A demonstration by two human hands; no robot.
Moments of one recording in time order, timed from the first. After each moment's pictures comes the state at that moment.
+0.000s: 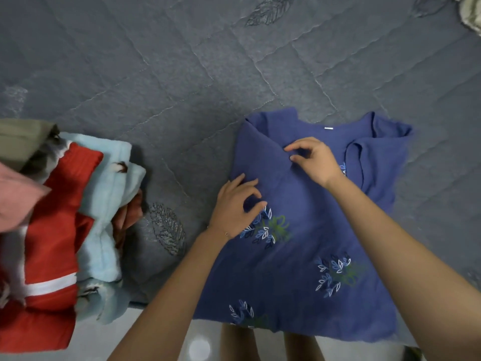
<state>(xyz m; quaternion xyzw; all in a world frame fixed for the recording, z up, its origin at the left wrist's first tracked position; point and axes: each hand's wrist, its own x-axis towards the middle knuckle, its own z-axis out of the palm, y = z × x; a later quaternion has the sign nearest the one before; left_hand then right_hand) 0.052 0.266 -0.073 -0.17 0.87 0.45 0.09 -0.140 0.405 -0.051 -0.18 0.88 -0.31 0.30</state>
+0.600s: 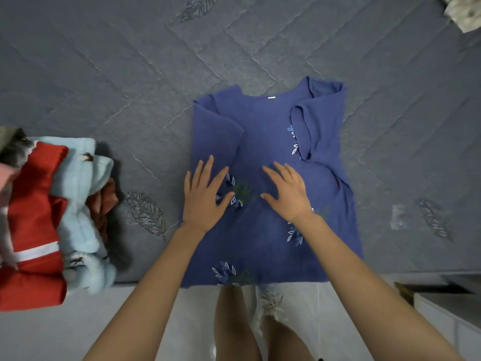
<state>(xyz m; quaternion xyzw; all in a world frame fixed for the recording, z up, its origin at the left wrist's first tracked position) 0.095 0.304 -0.038 -0.10 0.96 0.26 0.08 0.005 0.511 -0.023 -0.18 0.93 -0.15 0.29</state>
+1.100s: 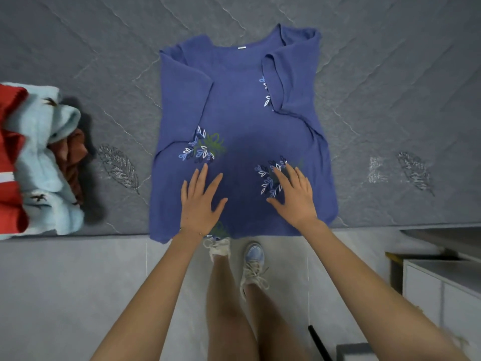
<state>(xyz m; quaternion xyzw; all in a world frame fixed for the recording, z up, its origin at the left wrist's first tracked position) 0.203 0.408 -0.052 -0.12 0.95 0.23 0.14 0.107 0.642 -0.043 -0.14 0.94 -0.12 0.28</state>
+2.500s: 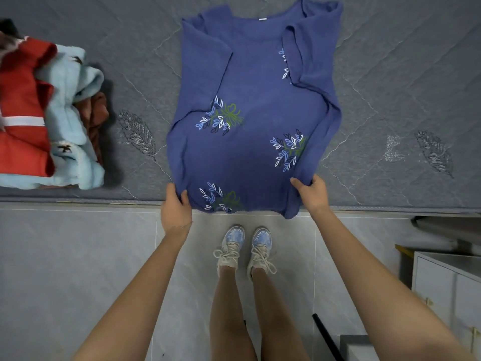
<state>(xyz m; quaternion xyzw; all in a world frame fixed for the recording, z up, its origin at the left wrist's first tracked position) 0.298 0.381 -0.046 -0.47 0.80 0.37 0.05 0.151 0.647 -0.052 0.24 0.82 -0.44 0.28</state>
